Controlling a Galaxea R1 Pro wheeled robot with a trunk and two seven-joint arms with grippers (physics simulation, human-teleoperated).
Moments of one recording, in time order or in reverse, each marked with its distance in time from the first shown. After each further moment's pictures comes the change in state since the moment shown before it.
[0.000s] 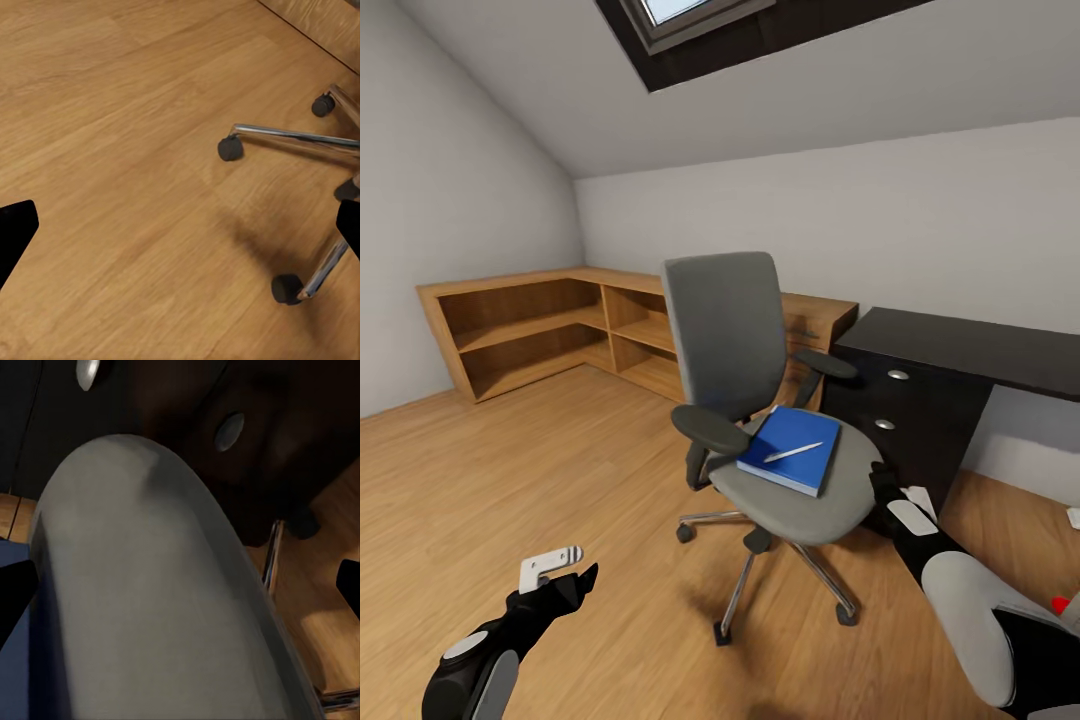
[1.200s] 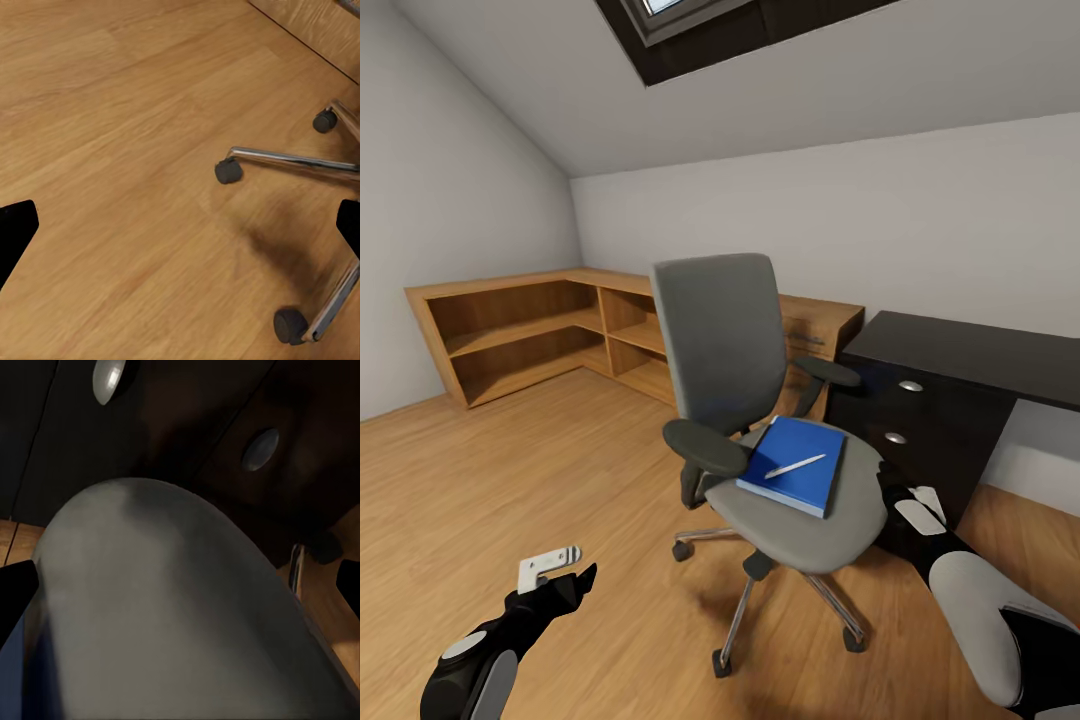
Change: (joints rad) left arm 0.000 0.002 0.004 0.000 0.000 0.001 0.000; right arm 0.000 -0.022 -0.002 -0.002 0.000 0.000 -0.003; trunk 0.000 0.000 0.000
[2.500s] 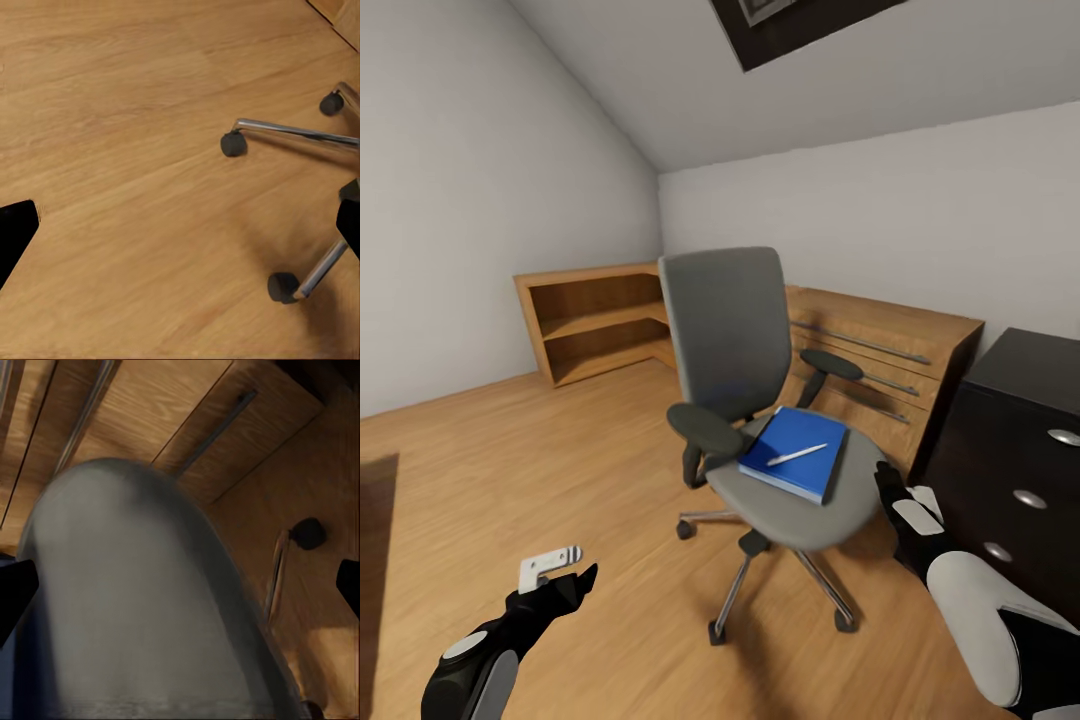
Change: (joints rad) left arm 0.000 0.000 -0.003 0.000 0.000 0.001 0.000; right arm 0.000 0.006 0.002 -0.001 -0.005 0.000 0.003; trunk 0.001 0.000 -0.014
